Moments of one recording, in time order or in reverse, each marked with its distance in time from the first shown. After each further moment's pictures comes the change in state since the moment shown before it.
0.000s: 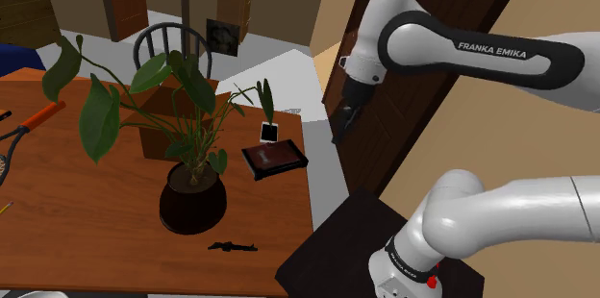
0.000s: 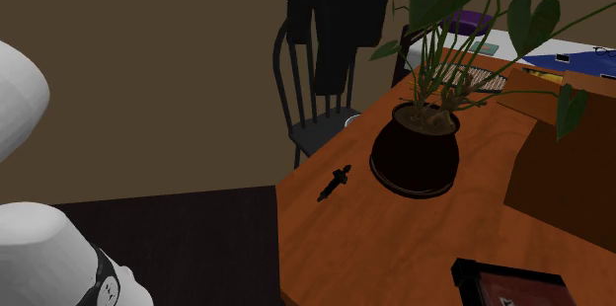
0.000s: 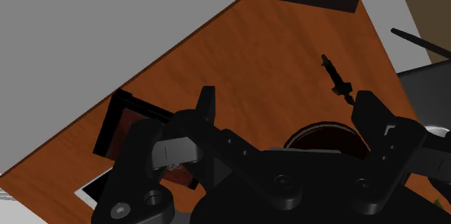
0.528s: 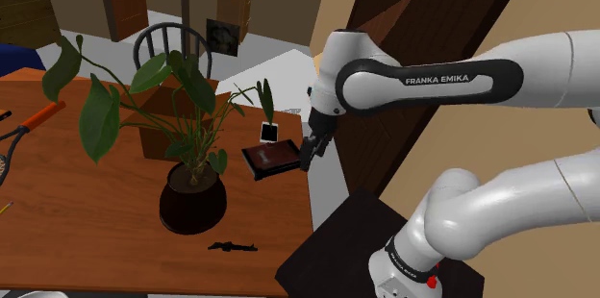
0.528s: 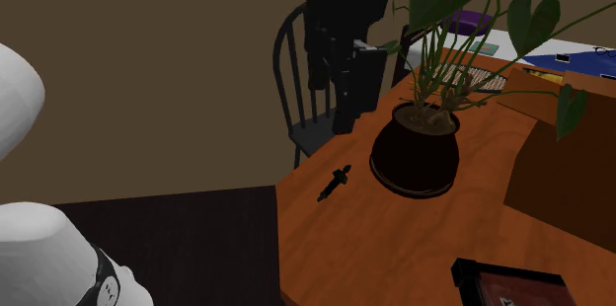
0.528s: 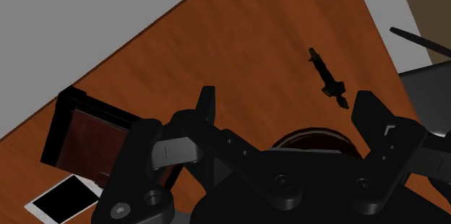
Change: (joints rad) arm 0.053 0.178 0.111 -0.089 0.076 0.266 0.080
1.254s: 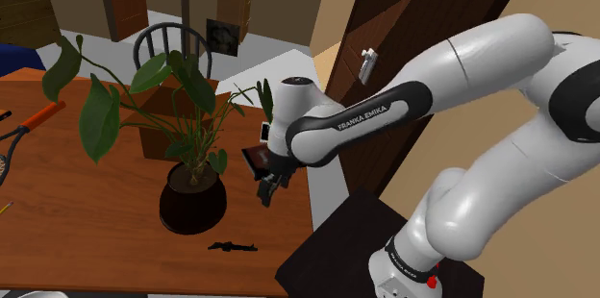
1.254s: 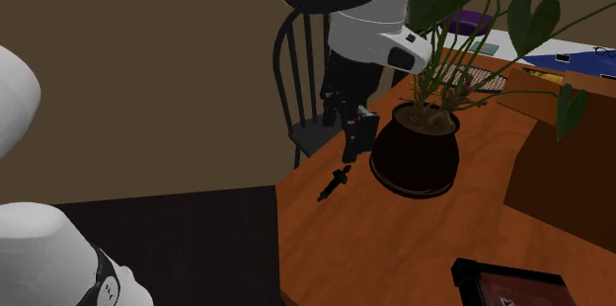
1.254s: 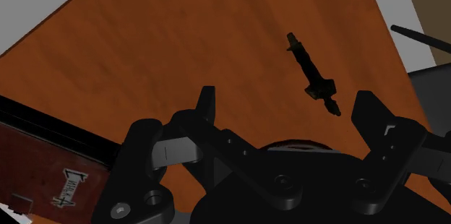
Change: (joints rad) arm 0.044 0.390 0.138 0.018 0.025 0.373 0.115
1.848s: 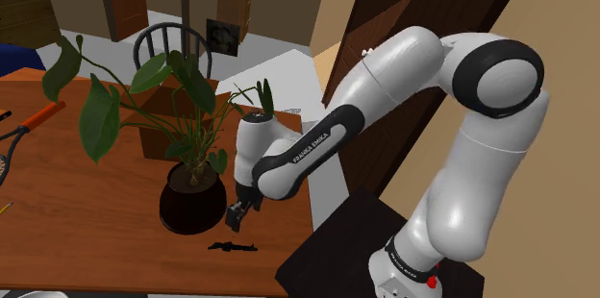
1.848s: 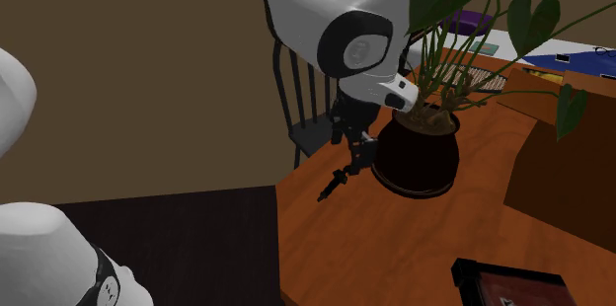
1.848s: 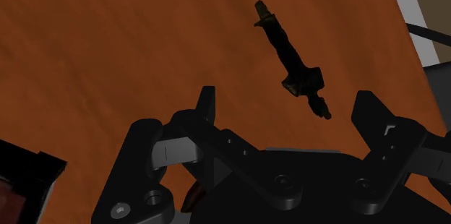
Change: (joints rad) arm 0.046 0.395 0.037 0.155 -0.143 0.229 0.165
